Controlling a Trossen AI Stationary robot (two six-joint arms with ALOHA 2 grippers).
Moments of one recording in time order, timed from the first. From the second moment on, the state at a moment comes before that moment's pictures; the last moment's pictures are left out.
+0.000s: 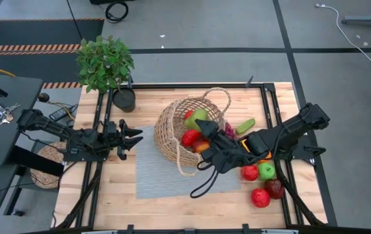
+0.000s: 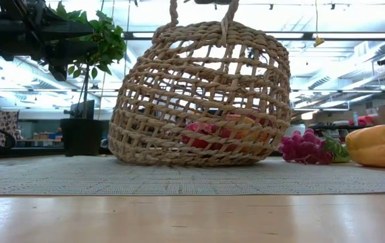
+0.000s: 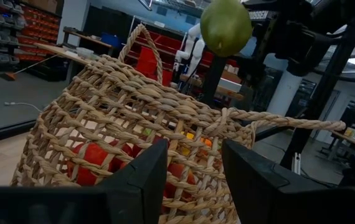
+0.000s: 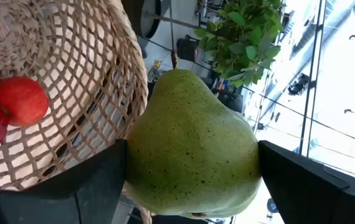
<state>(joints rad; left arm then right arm) -0.32 0.43 0.01 0.59 -0.53 -0.28 0.44 1.60 1.54 -0.68 1.17 -1.07</state>
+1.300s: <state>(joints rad) -0.32 0.43 0.01 0.59 -0.53 -0.28 -0.13 1.52 1.38 -0.75 0.12 0.04</state>
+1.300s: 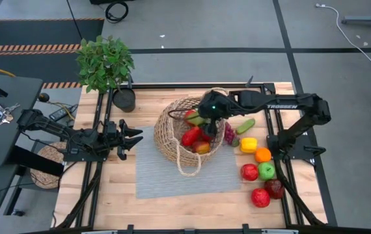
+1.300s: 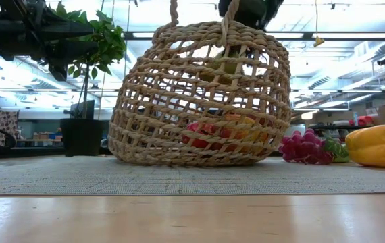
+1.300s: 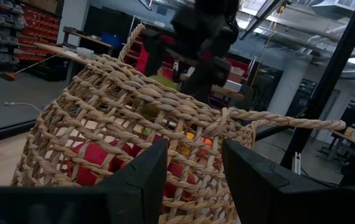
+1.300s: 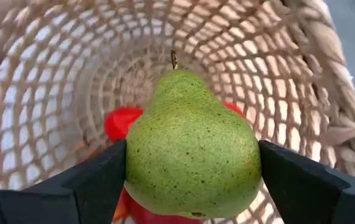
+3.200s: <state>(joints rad) -0.32 0.43 0.01 0.59 -0.53 -0.28 0.30 1.46 1.45 -1.29 0.20 0.62</state>
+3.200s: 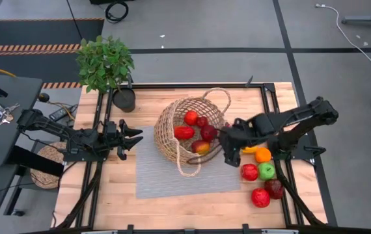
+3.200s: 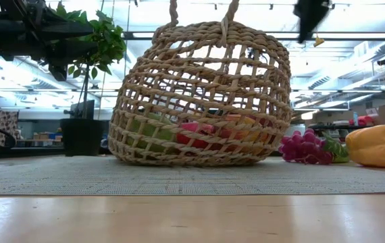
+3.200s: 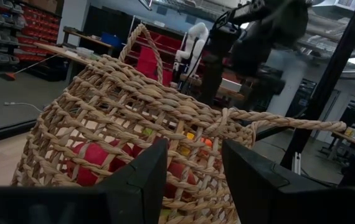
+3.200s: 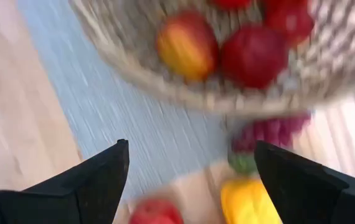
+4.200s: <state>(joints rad) -0.32 0.43 0.01 0.59 -0.53 -0.28 0.02 1.25 0.79 -1.15 0.08 0.40</state>
